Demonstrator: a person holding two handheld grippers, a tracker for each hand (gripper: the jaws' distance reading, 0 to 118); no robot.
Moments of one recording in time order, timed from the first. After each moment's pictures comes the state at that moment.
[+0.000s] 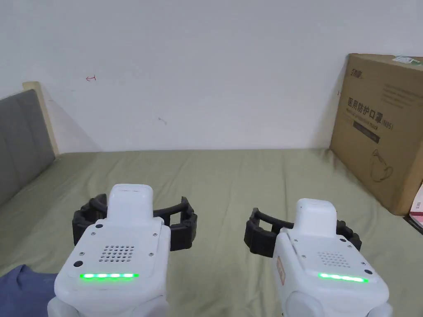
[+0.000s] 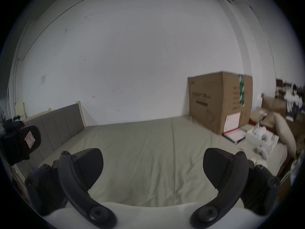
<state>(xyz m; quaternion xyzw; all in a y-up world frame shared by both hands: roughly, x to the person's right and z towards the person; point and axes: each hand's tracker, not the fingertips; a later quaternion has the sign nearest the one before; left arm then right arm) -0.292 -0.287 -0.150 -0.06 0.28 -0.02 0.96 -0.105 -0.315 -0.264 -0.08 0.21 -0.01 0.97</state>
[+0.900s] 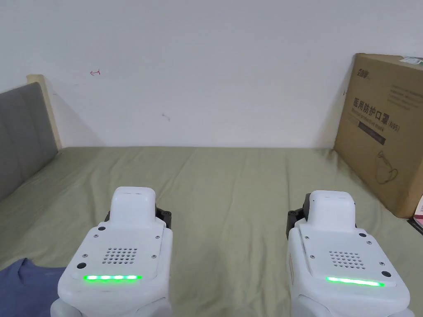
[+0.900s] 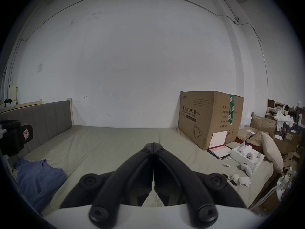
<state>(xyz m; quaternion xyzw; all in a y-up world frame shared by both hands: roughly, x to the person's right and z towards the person) -0.303 -0.295 -0.151 -0.07 0.30 -0.03 0.95 -0.107 -0.292 -0.258 -0.04 0.17 0.03 0.98</state>
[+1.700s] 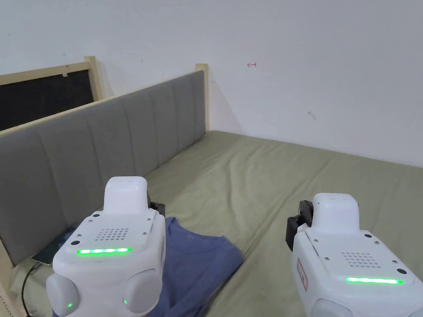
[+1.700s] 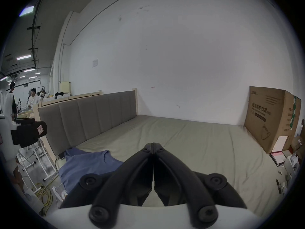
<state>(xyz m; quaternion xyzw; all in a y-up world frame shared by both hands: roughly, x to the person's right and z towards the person) -0.419 -0.291 0.001 -0.12 0.52 0.04 0.84 -0.267 -0.304 -0.202 -0.09 0.45 0.04 0.89</state>
